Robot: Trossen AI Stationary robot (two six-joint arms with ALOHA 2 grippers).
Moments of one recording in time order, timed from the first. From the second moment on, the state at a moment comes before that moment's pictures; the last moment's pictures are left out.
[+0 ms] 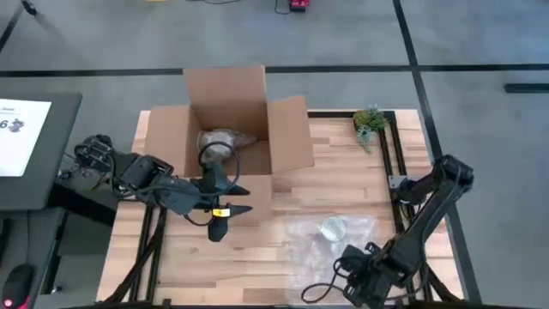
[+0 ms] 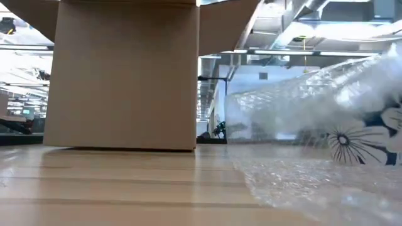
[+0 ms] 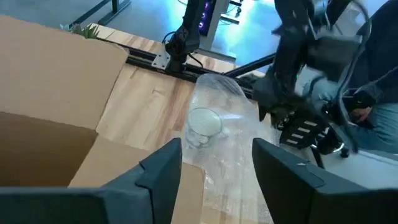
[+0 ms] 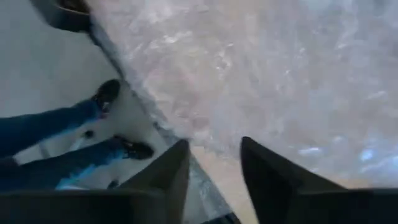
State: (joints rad) left arm -0.50 1.38 1.69 -0.86 -0.52 -0.54; right arm 0.89 1.62 1.35 -0.90 0.12 1.54
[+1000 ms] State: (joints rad) left arm -0.50 1.38 1.69 -0.86 -0.52 -0.52; right arm 0.42 1.81 1.39 -1.17 0.01 1.10
